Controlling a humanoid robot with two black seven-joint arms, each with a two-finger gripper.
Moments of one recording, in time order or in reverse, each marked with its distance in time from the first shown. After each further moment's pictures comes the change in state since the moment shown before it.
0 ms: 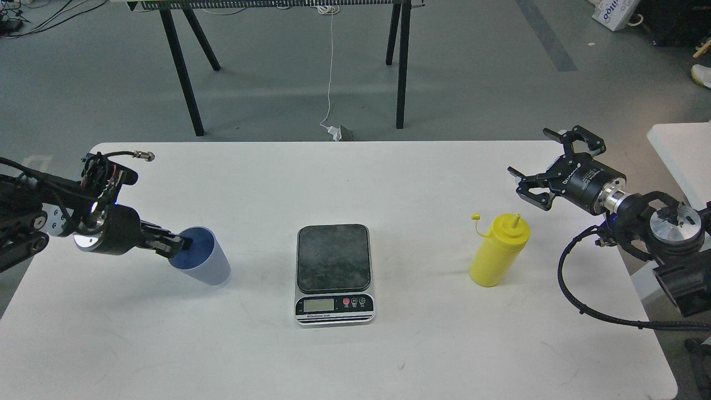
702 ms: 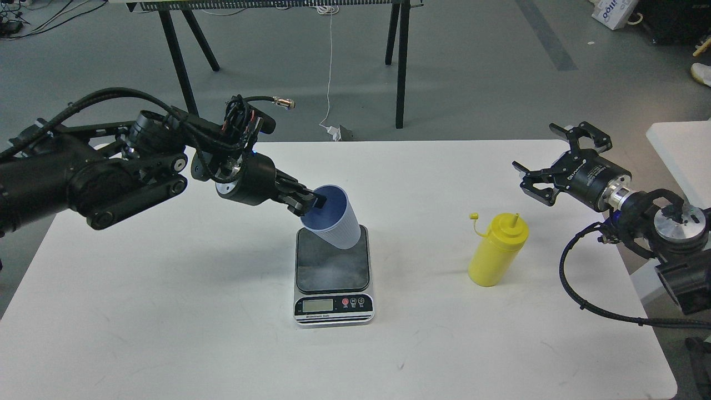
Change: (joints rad) left arm -0.198 -0.405 0.081 0.079 0.007 0.000 0.000; right arm 0.002 -0.001 0.032 -0.010 0.000 0.000 0.002
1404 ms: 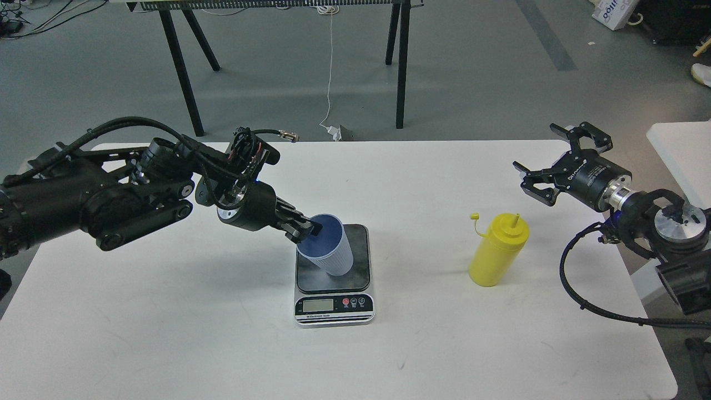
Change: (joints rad) left arm 0.065 -0.011 0.007 0.006 0.034 0.000 0.000; right arm 0.000 0.000 0.000 -0.001 0.000 0.000 0.000
